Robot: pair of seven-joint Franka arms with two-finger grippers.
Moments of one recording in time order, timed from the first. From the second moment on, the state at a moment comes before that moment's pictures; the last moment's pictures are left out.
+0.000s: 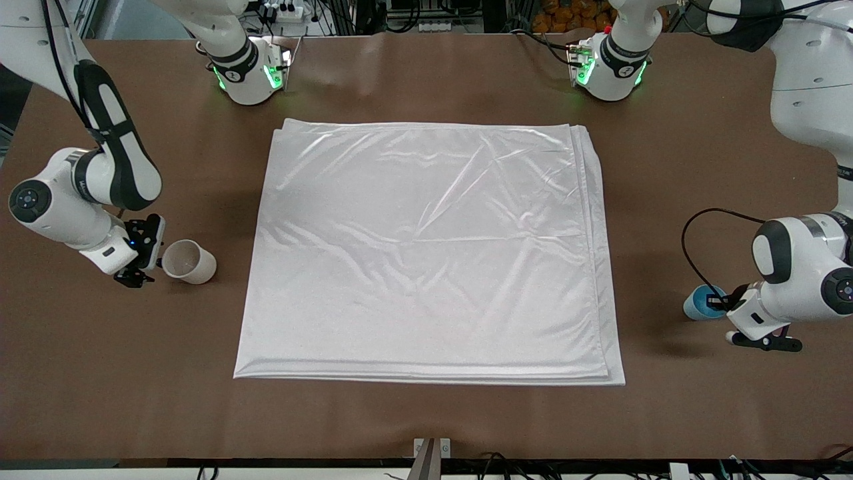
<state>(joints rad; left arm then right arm) 0.18 0.76 -0.02 -1.47 0.15 2.14 0.20 -0.21 0.38 -0.02 -2.12 -0.06 2.54 -1.72</state>
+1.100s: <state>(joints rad) 0.18 0.72 -0.02 -1.45 0.15 2.14 0.20 -0.21 0.39 -0.02 -2.19 -0.06 2.66 -1.80</state>
